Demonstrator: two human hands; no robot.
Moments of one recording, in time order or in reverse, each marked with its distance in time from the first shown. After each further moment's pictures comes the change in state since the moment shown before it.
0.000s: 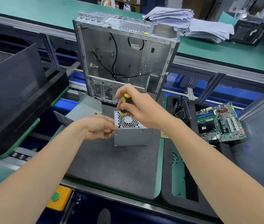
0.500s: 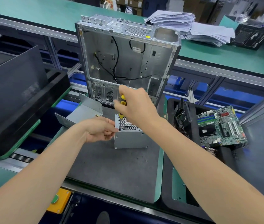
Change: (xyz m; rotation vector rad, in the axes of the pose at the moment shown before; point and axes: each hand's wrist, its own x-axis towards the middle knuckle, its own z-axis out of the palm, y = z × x) left_hand 0.001 0.001 0.001 -0.027 0.049 0.005; right_hand 0.029 -0.017 0.021 -0.429 0.321 0.128
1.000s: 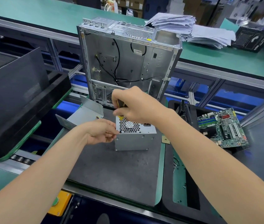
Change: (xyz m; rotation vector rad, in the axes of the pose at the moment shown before) left_hand -0.001 0.002 0.002 -0.003 0.010 -0.004; right_hand 0.016 0.009 -0.025 -0.002 -0.349 -0.260
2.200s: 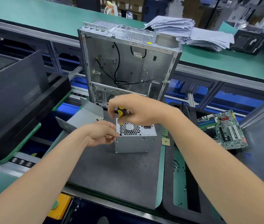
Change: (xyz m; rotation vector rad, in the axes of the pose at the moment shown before) left_hand 0.009 -0.003 -0.005 0.040 0.013 0.019; right_hand -0.002 0.003 -0.014 0.094 -0.184 -0.228
